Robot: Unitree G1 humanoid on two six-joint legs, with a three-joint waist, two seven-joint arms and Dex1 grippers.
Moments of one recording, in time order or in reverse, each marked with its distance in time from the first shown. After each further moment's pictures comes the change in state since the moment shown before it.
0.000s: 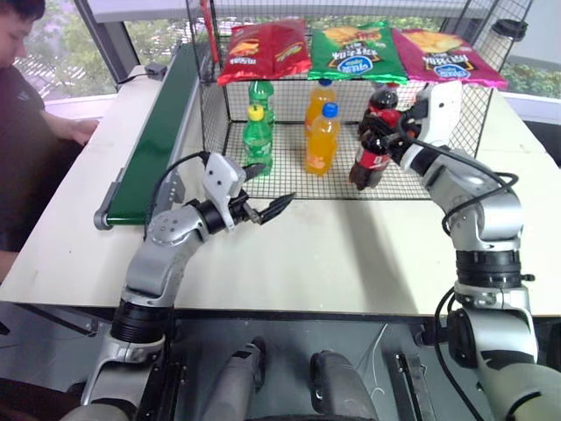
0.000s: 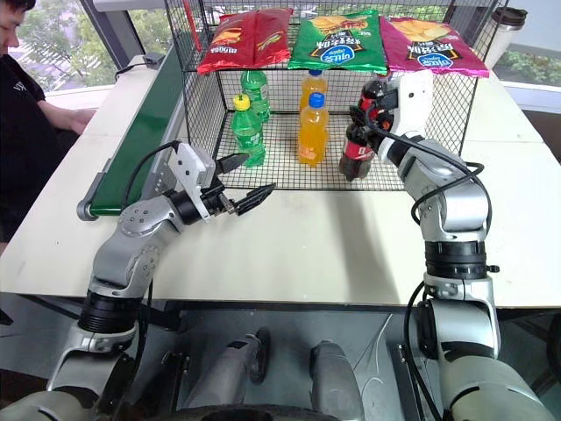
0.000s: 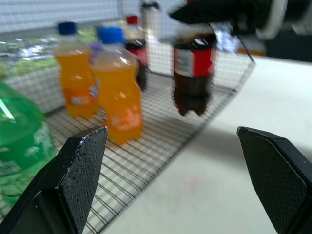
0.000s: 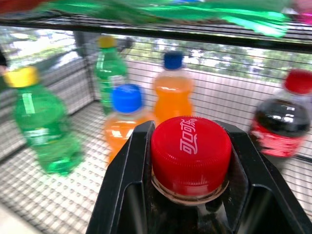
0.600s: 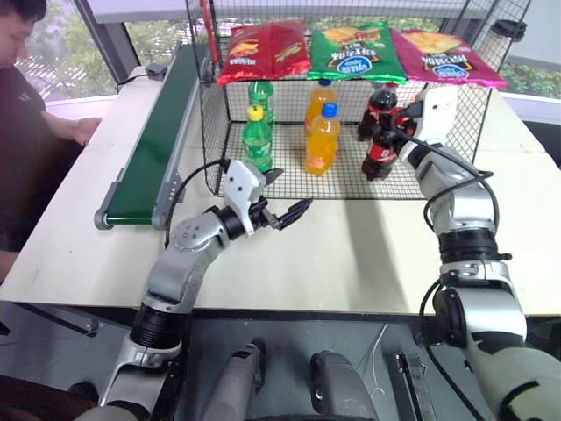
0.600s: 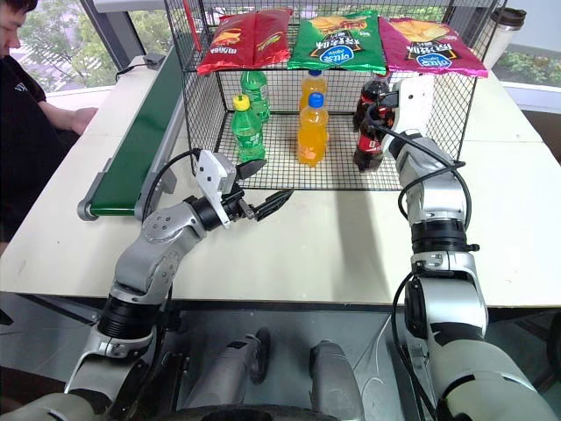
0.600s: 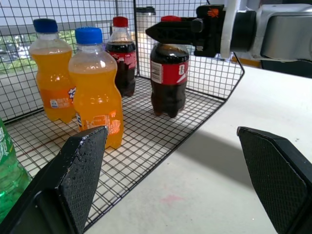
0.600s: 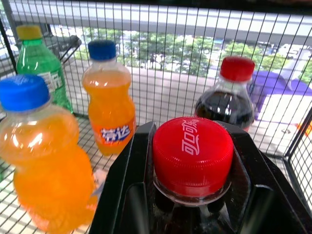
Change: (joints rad) left arm 0.008 -0.042 -0.065 0.007 0.038 -0.004 0.031; right arm -0.114 0.049 -0.009 0.395 -0.114 -0.308 -0.015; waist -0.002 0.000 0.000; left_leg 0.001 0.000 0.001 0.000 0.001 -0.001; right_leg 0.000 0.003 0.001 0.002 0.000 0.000
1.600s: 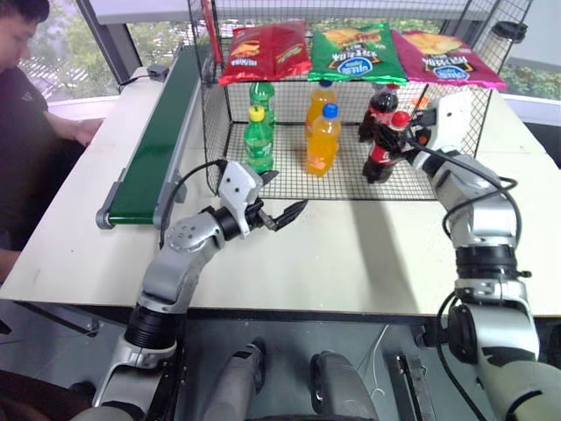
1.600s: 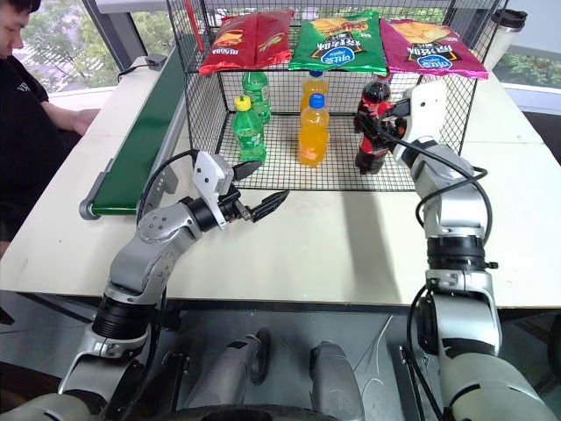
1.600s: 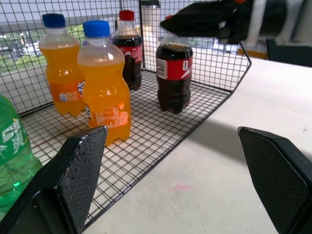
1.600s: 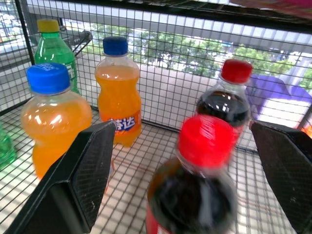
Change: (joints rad) left arm 0.015 0.038 0.000 -0.001 0.003 0.005 -0.004; right arm 0.181 -0.079 -0.036 -0.331 0.023 0.170 0.102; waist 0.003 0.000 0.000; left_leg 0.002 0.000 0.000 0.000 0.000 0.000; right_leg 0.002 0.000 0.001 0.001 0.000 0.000
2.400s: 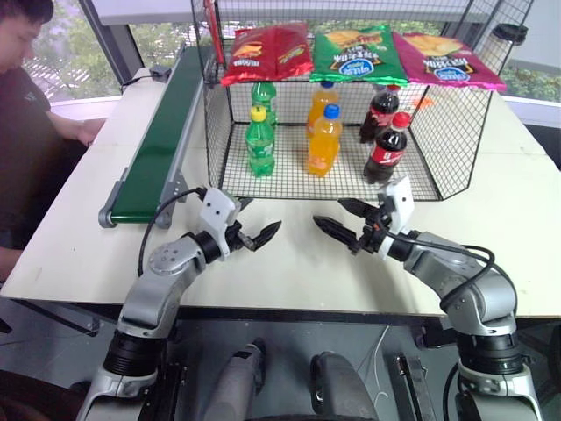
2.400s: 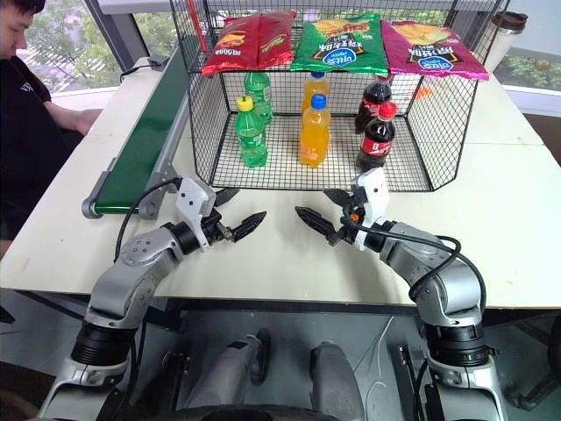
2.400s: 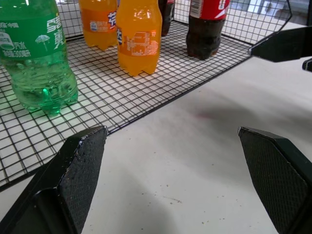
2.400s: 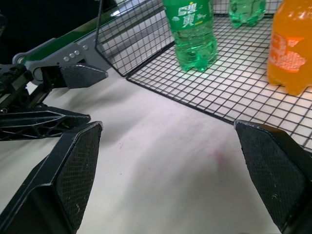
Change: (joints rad) left arm 0.166 0.057 0.048 -0.054 -0.008 0.056 0.054; right arm 0.431 0.083 0.101 -0.529 0.317 0.329 0.205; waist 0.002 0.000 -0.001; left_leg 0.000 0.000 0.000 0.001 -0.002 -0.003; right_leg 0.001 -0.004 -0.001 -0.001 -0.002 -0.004
